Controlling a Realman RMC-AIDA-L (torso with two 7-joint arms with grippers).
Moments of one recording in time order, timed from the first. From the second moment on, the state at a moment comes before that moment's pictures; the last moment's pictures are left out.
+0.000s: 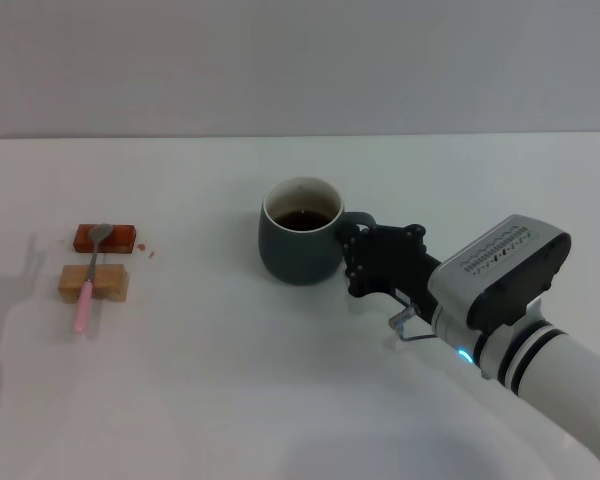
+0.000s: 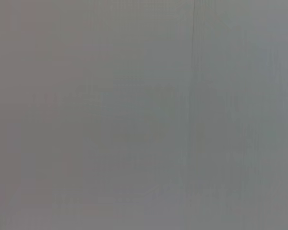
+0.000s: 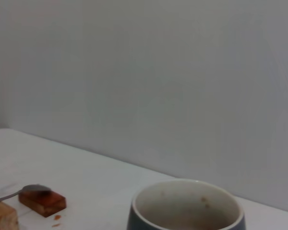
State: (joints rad) left arm -0.24 -2.08 -1.18 -0.27 2.46 1.18 -0.10; right arm 0.61 2.09 0.50 0.48 -2.28 -0.69 0.06
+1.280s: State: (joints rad) left arm -0.23 -2.08 -1.18 -0.27 2.46 1.18 -0.10; right arm 0.36 2.09 0.58 0.39 -2.34 -1.25 0.05
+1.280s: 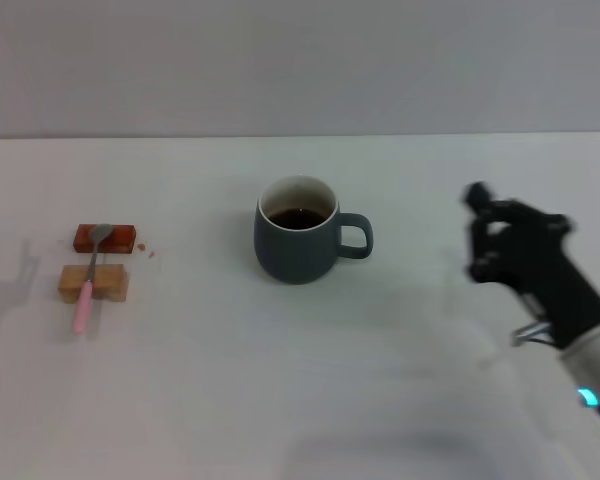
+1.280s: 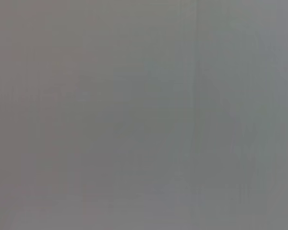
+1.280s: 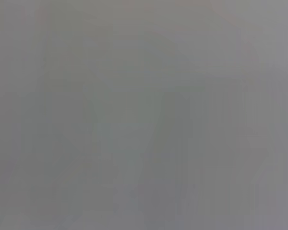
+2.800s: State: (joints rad) left arm -0.06 -2.08 -0.80 -0.47 2.45 1.05 -0.01; right arm 0.27 2.08 1.02 0.17 -2.31 -1.26 0.03
